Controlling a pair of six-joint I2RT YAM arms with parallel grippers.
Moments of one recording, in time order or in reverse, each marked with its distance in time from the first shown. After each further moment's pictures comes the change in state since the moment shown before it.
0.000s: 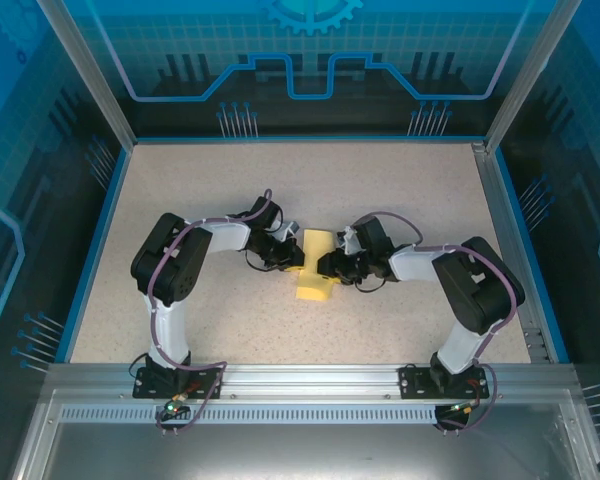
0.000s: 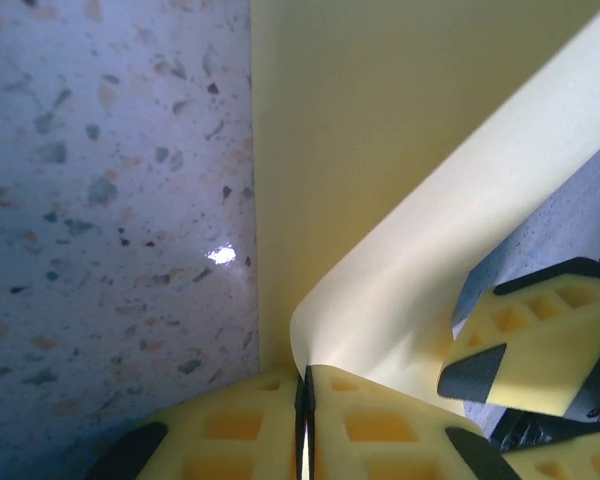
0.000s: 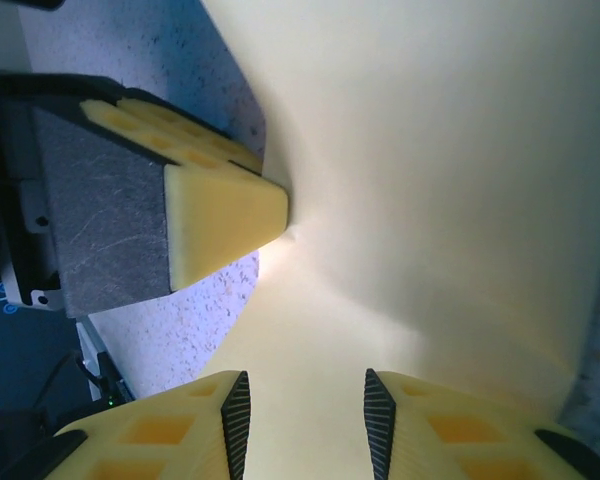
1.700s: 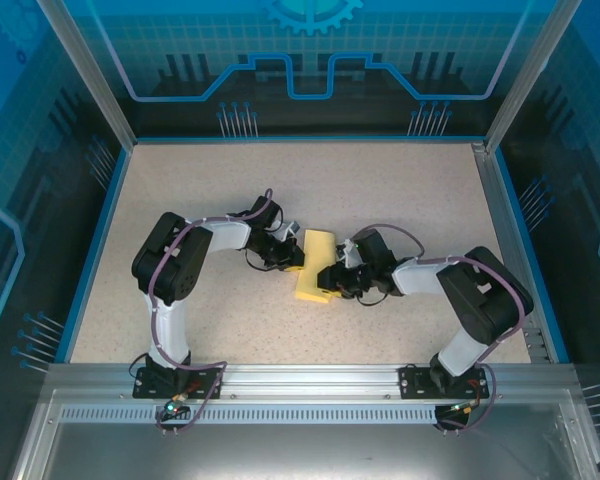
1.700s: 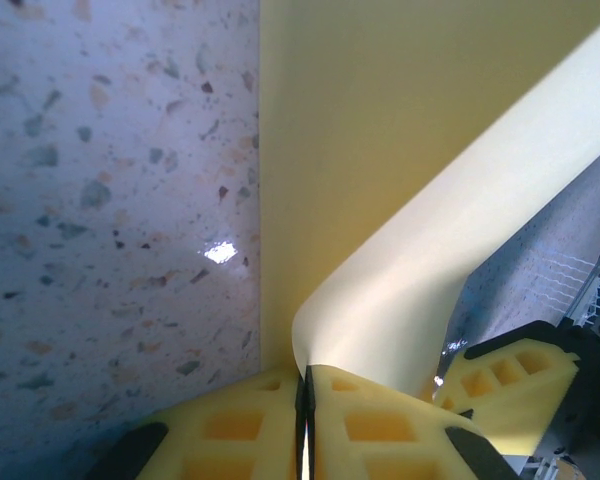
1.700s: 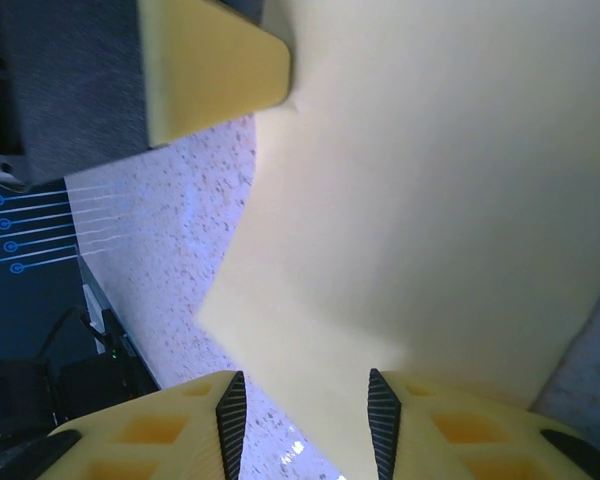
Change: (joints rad) left arm 0.002 0.009 0.015 -0.023 0.007 0.022; right arm 0.049 -0.068 -0.126 0.061 -0.020 0.036
